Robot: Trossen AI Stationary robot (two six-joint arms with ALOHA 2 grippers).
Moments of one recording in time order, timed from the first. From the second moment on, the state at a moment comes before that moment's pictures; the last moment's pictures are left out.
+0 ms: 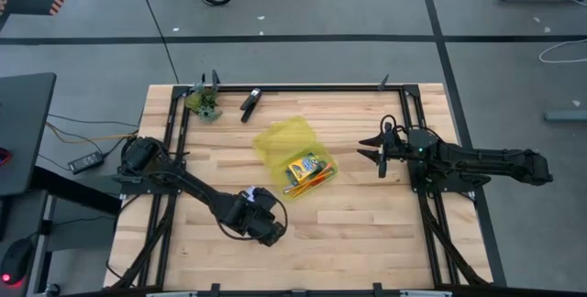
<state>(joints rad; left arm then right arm) -0.51 1.85 1.28 -0.72 -0.37 -1.33 -0.25 0.33 0.01 0.10 0.01 0.10</state>
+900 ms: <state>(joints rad) -0.51 1.94 1.28 -0.74 -0.26 -1.40 -0.25 0.33 0.01 0.09 0.01 0.10</state>
